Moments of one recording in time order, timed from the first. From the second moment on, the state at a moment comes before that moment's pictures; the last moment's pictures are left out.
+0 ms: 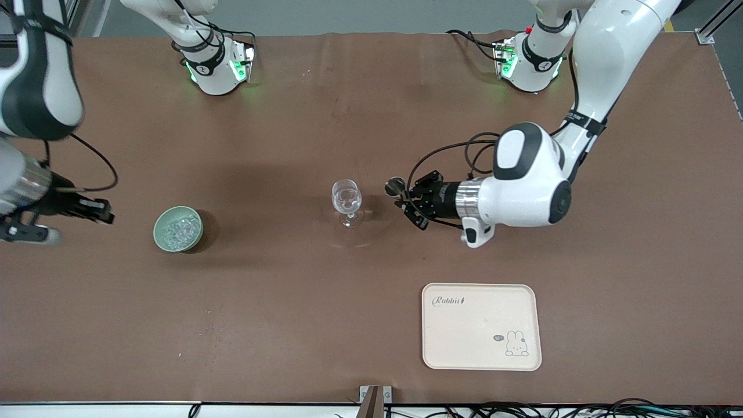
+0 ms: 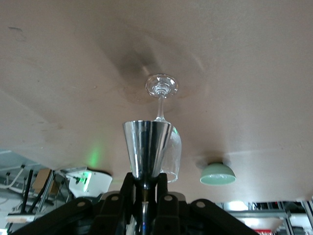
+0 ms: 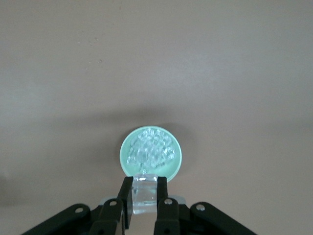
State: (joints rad) left arm -0.01 0.57 -0.60 -1.60 -0.58 2.12 -1.43; right arm -0.09 0.14 0.02 -1.69 0.01 1.82 0.02
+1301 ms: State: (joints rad) left arm -0.19 0.57 -0.59 -1.59 -0.26 2.25 -1.84; right arm -0.10 0.10 0.01 -1.36 0.01 1.45 0.03
